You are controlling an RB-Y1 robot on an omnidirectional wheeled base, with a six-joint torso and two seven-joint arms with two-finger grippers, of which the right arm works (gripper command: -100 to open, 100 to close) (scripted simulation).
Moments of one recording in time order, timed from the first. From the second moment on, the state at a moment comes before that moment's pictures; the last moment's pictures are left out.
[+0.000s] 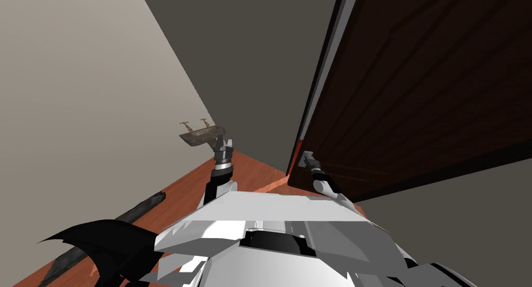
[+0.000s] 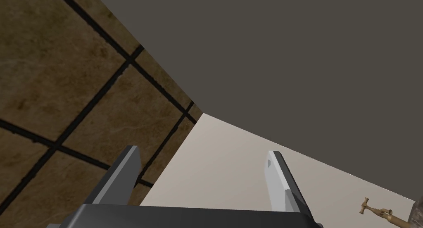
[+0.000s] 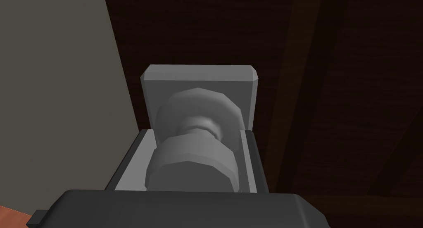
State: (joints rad) arm 0.10 -0.53 0.24 -1.30 -0.99 -0.48 -1.16
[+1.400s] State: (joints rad) arm 0.16 -0.68 0.37 -1.37 -0.97 -0.57 -1.30
